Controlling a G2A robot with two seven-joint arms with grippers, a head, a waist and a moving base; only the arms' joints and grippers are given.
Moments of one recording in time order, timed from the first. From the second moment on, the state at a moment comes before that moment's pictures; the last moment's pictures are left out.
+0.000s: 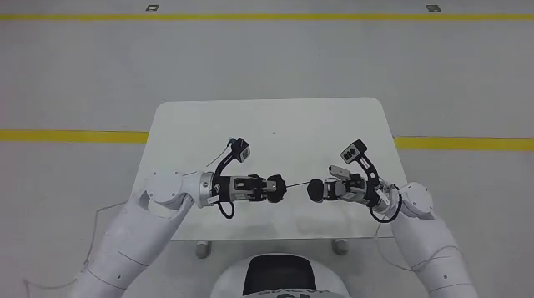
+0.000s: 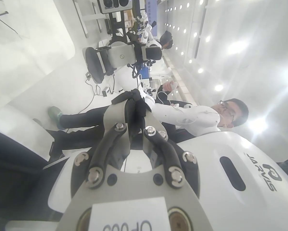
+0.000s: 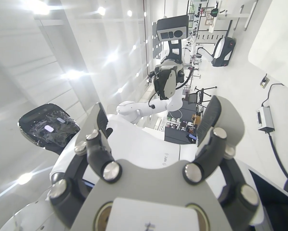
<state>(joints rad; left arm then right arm) 1.39 -1.05 -1.10 -1.69 -0.46 -0.07 -1.08 -1.50 -1.21 1.38 -1.37 0.67 -0.20 1.39</state>
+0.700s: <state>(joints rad) 1.39 -1.05 -1.10 -1.69 -0.46 -0.07 -1.08 -1.49 -1.14 1.31 -1.37 0.75 -0.25 1.39</state>
